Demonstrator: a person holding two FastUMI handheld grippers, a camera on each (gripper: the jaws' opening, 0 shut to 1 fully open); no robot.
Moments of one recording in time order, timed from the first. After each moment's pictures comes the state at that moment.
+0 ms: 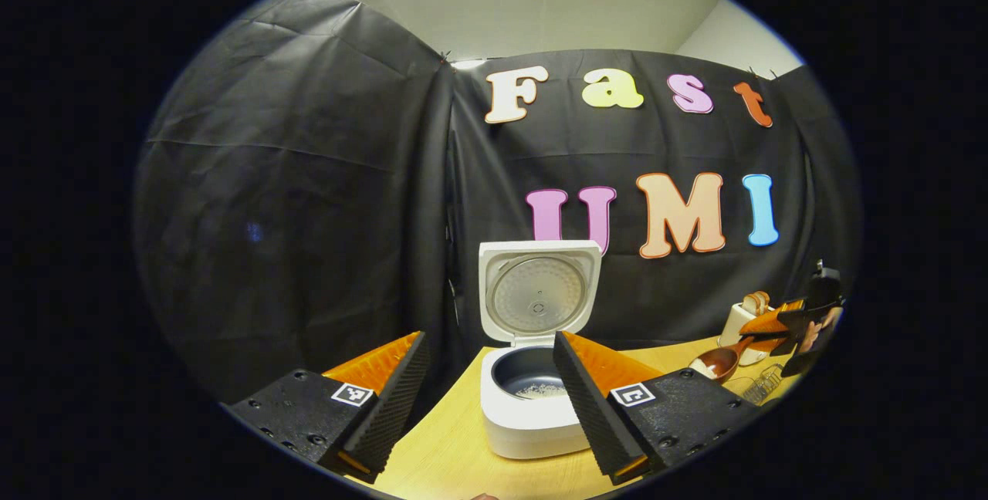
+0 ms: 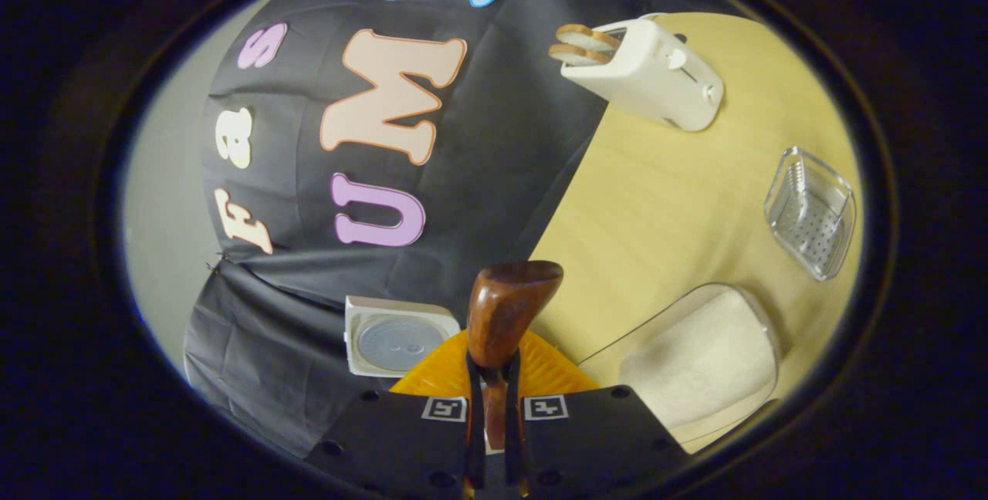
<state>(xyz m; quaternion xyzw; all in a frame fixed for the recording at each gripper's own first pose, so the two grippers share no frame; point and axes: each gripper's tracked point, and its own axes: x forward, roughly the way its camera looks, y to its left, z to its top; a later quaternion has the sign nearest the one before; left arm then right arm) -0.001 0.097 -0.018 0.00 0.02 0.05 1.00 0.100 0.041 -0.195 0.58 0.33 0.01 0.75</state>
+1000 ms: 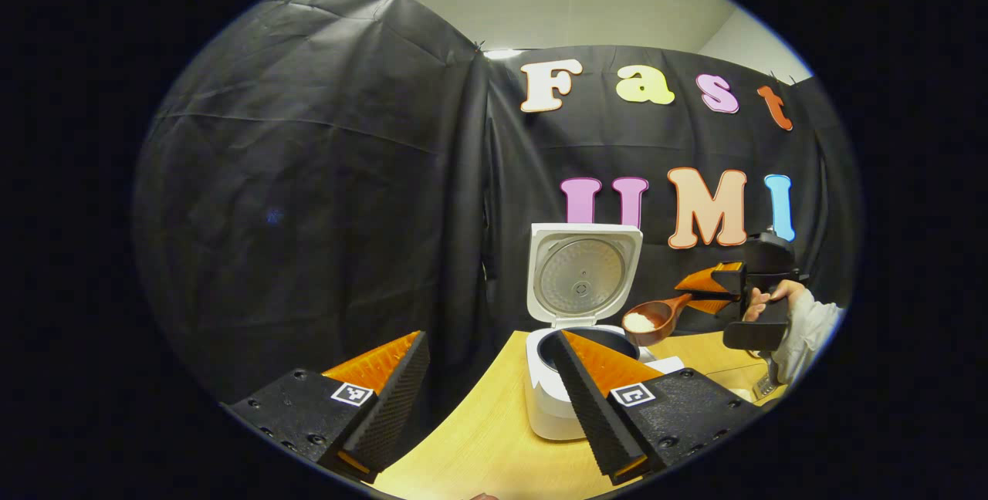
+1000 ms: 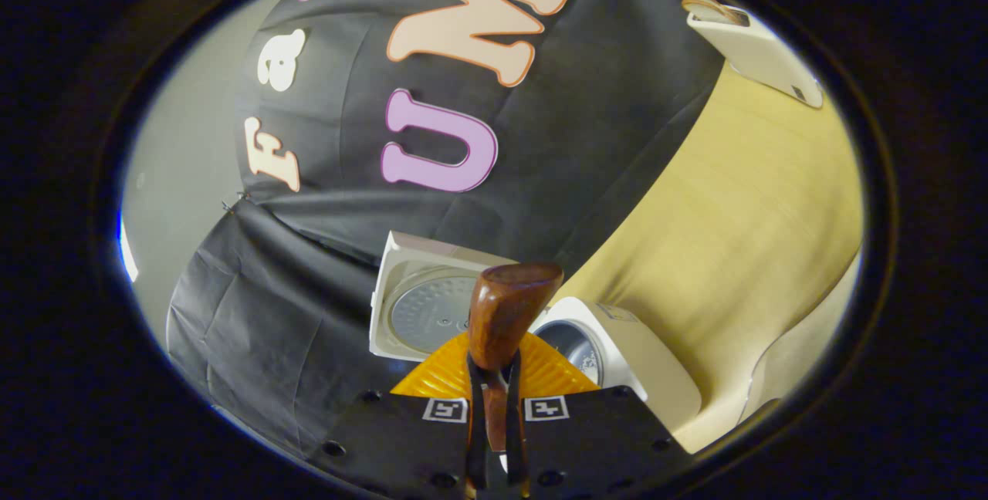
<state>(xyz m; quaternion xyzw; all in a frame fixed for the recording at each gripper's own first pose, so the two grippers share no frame) -0.035 0.168 -0.039 -0.02 0.05 0.09 0.99 0.190 0.231 -0.169 0.51 0.33 0.11 0.79</state>
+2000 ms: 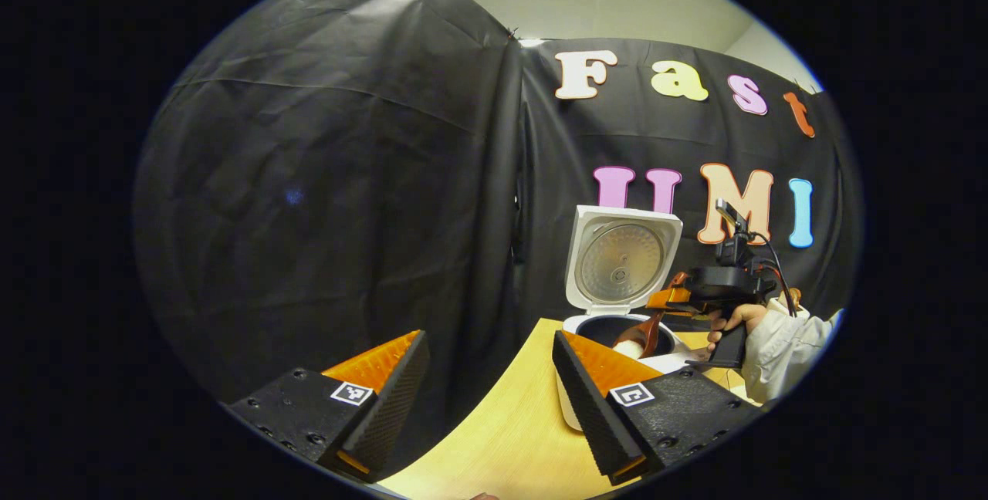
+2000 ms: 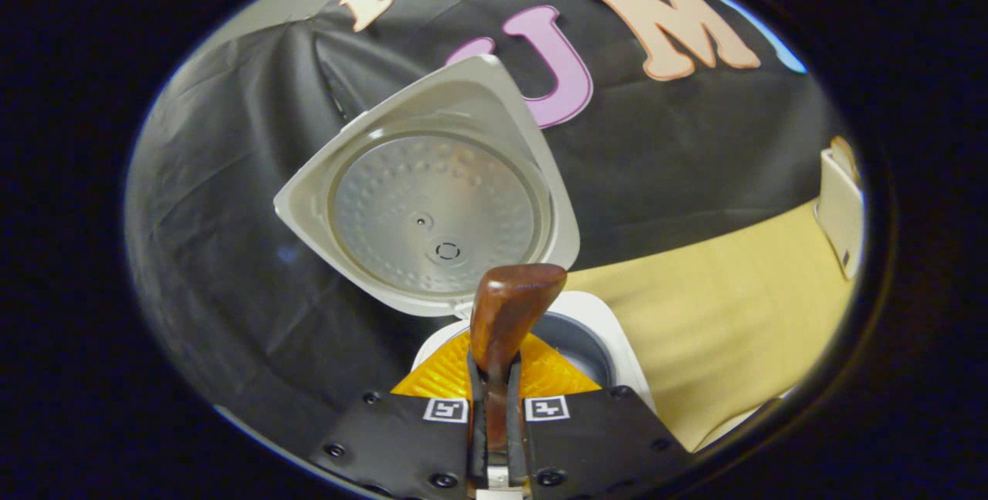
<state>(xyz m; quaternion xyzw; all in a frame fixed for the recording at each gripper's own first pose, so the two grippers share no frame) -0.041 0.220 -0.065 -0.04 0.07 0.12 0.99 0.204 0.328 -0.232 0.15 0.31 0.16 0.93</state>
